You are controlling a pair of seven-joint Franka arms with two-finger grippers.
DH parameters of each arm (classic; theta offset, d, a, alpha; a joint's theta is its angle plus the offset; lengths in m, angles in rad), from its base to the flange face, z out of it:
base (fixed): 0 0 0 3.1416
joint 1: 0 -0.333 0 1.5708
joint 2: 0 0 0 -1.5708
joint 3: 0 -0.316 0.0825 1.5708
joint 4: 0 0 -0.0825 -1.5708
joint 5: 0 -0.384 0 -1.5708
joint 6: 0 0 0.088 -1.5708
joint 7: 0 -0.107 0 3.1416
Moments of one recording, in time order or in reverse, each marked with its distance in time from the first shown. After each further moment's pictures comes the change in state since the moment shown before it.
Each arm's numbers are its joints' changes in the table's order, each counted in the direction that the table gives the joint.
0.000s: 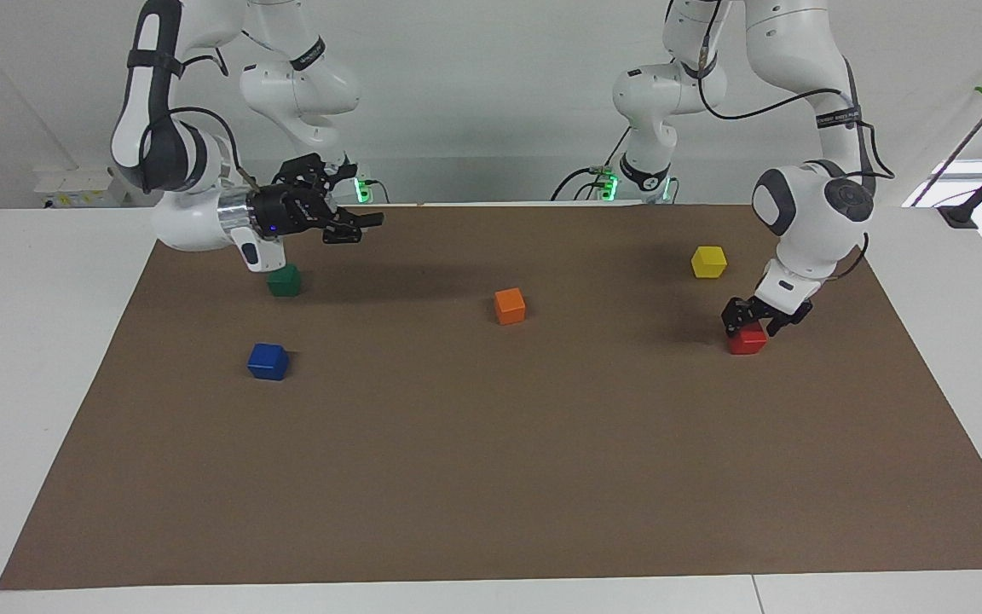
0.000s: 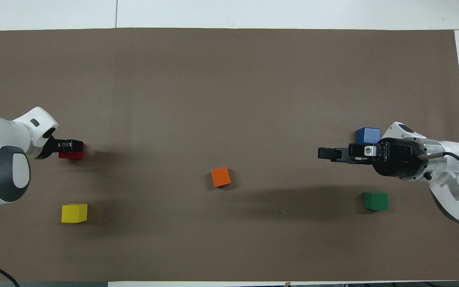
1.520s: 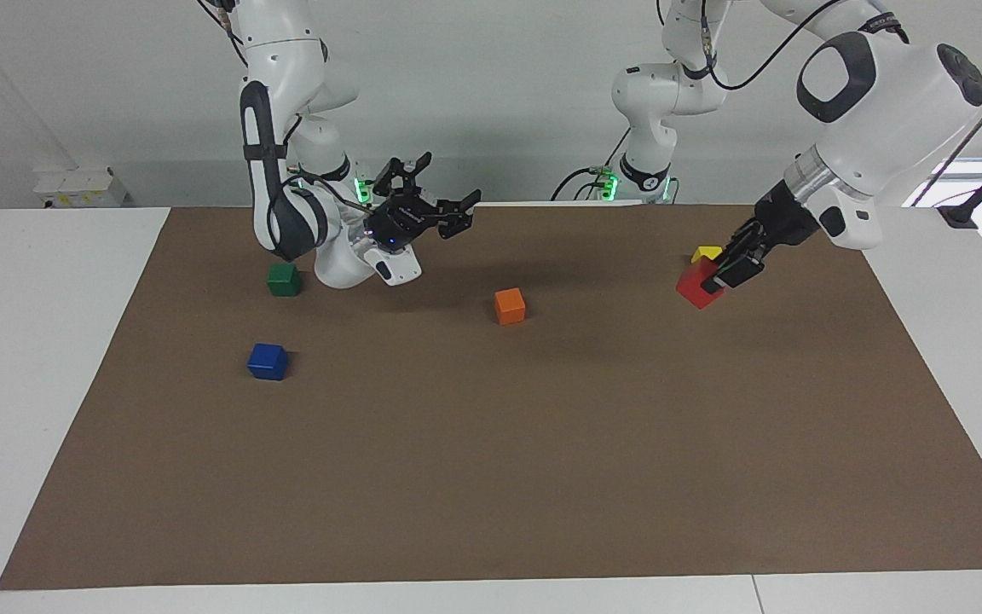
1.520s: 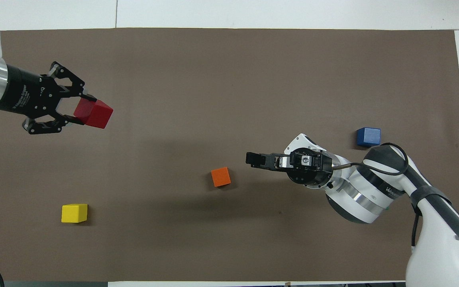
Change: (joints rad) left arm 0.115 -0.003 0.067 -0.641 0.400 -0.681 1.214; right arm -0.361 0.219 -0.004 0.017 -0.589 -0.245 0.182
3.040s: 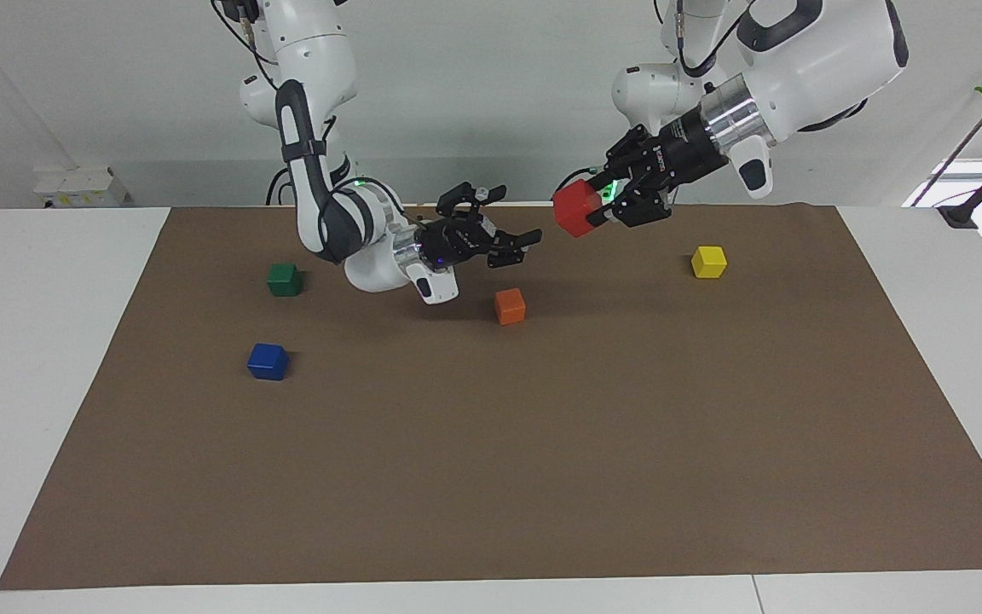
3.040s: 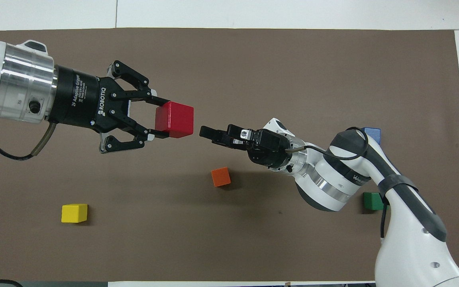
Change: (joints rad) left arm 0.013 -0.055 0.143 -0.017 0.401 -0.013 0.605; right arm -0.112 0.084 -0.029 -0.218 -0.083 0.326 0.079
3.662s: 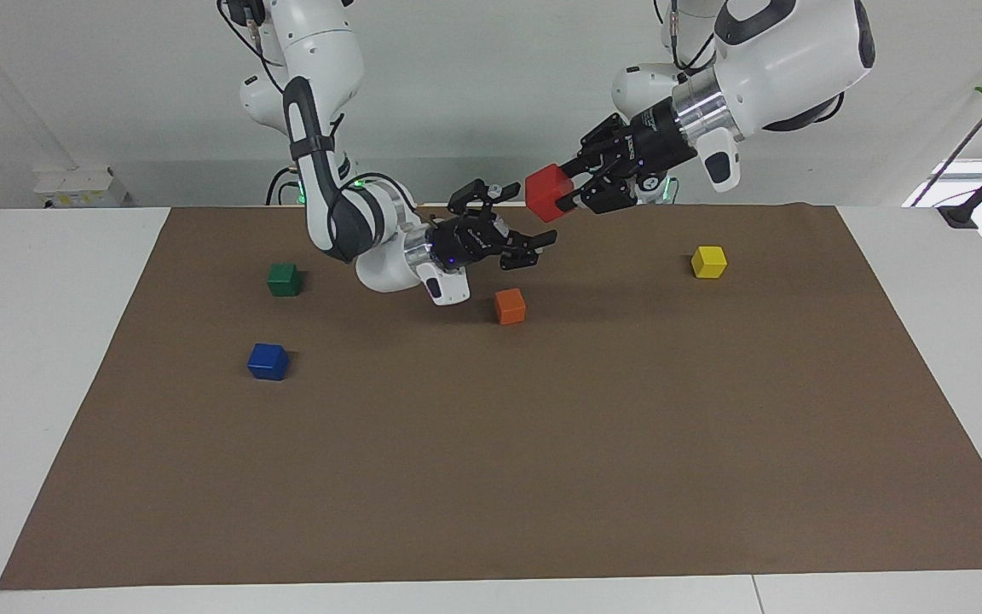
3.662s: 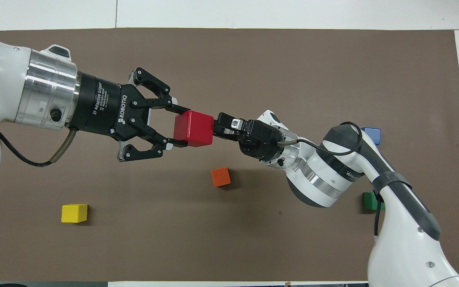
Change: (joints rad) left arm 0.013 -0.002 0.038 0.001 0.022 0.004 -0.003; right arm -0.039 0.022 -0.002 -0.076 -0.065 0.053 0.023
